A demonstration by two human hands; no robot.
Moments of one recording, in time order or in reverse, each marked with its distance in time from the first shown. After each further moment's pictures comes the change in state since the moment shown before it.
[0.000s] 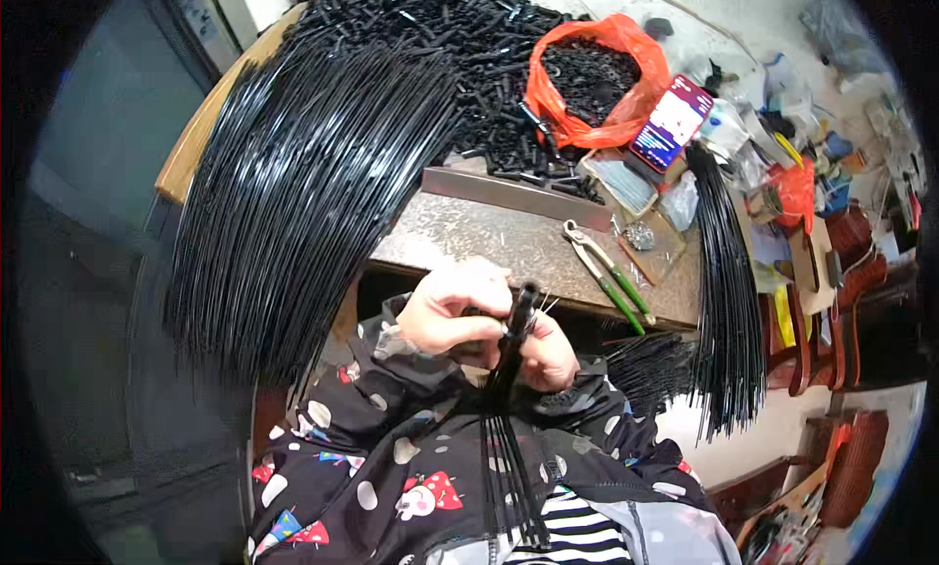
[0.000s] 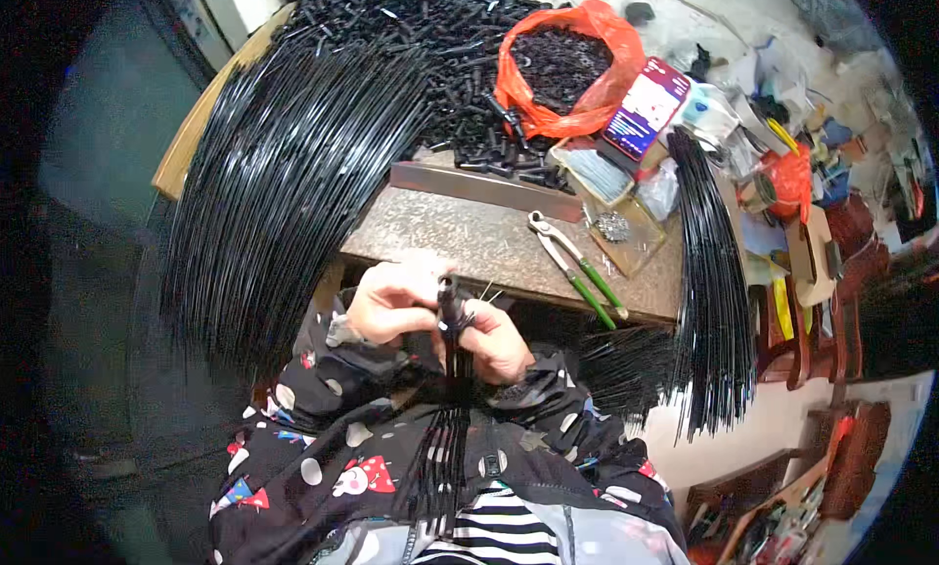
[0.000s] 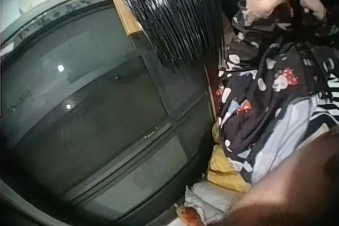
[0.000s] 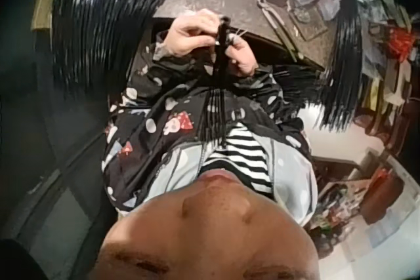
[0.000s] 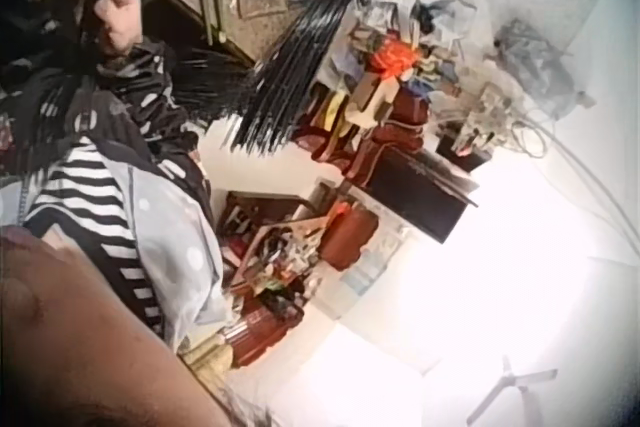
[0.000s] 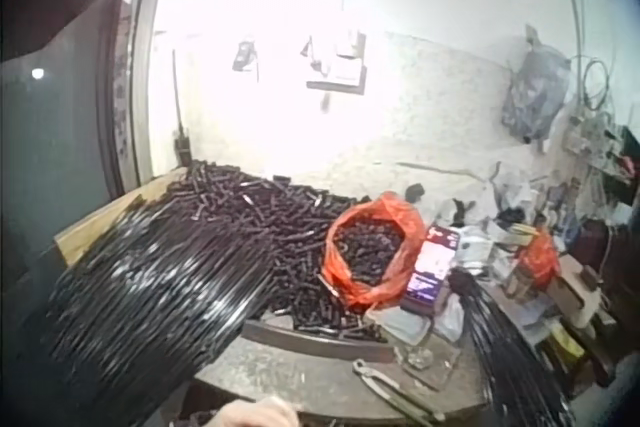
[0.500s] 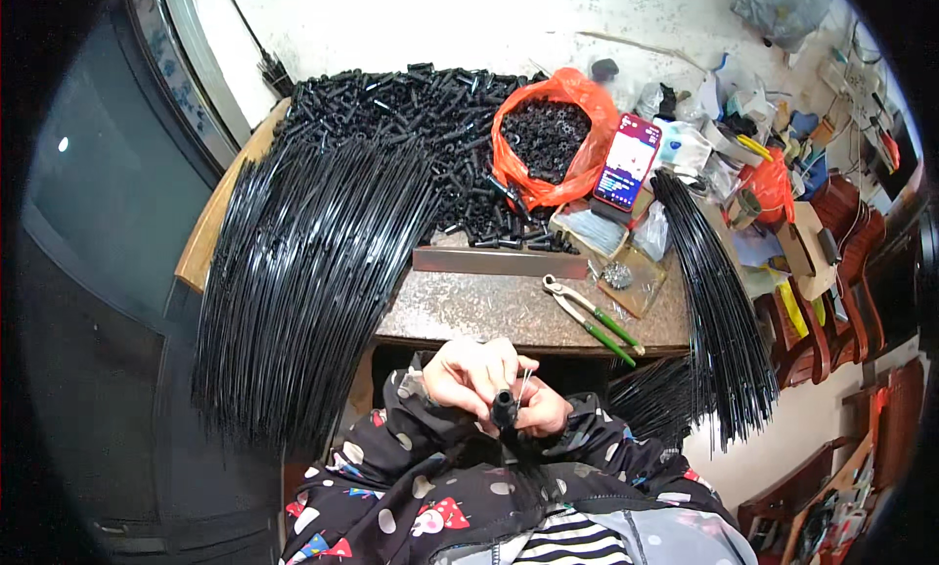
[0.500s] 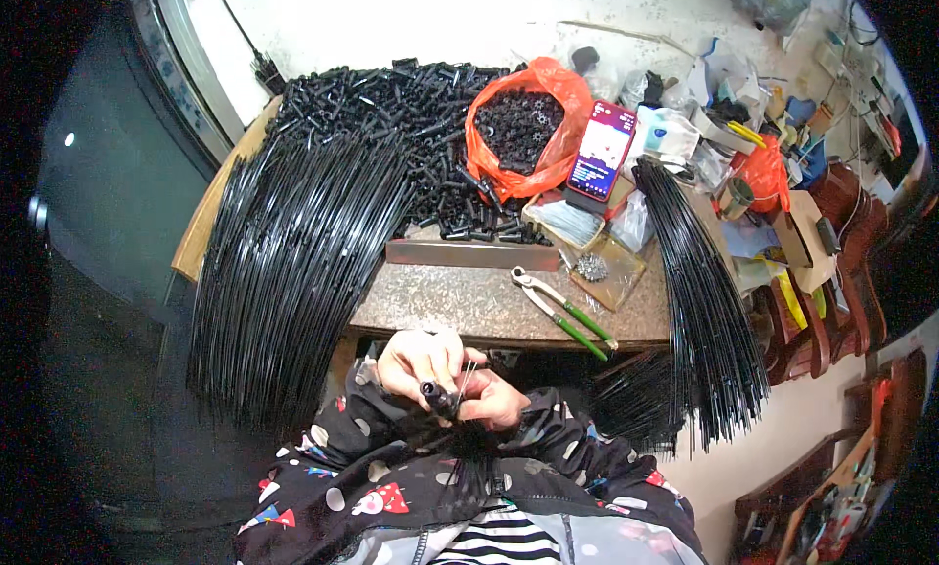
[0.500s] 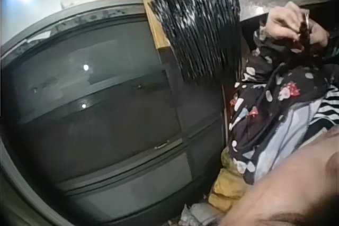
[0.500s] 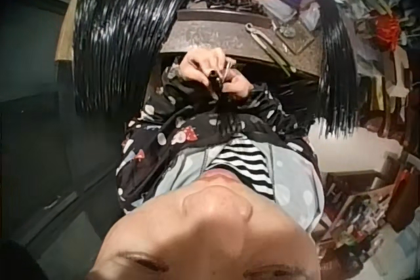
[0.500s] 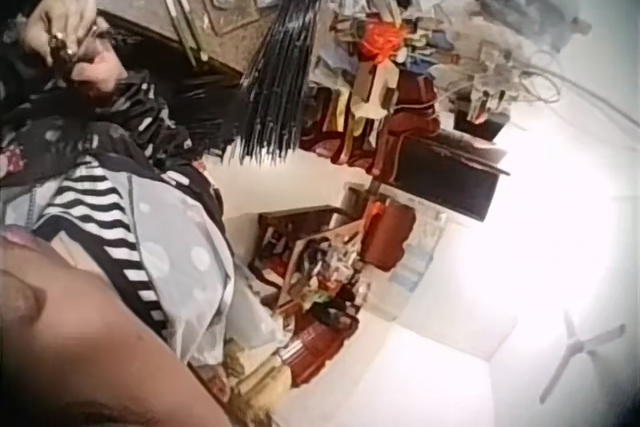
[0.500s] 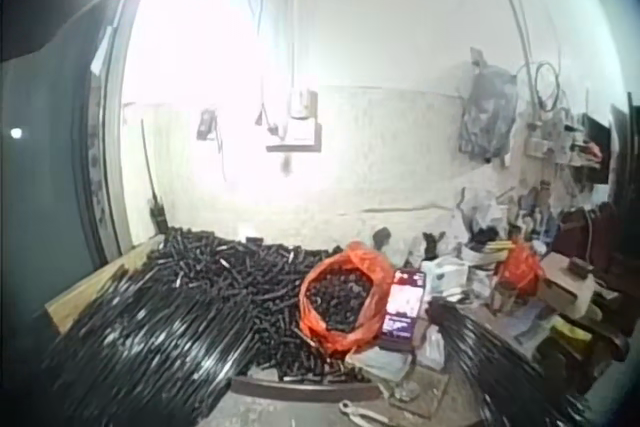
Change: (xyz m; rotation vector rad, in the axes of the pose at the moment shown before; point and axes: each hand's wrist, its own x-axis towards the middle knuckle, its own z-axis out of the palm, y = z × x) left_hand 0.028 -0.023 0.013 -0.519 -0.468 0.153; right_hand -0.011 0.011 -0.023 -0.100 -0.324 0.002
